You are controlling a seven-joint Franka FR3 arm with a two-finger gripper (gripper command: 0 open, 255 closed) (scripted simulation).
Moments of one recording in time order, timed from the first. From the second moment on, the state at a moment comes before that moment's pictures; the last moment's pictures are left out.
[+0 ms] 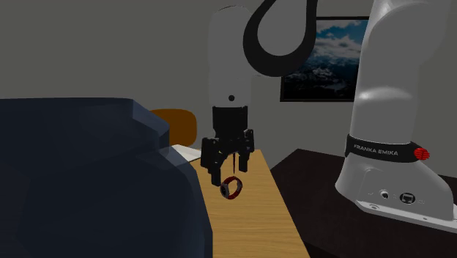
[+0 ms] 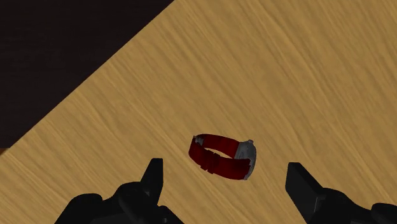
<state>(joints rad) 0.07 -0.12 0.70 -2.90 0.30 2.79 0.55</state>
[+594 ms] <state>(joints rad) 0.07 -0.12 0.70 -2.90 0.30 2.79 0.55</state>
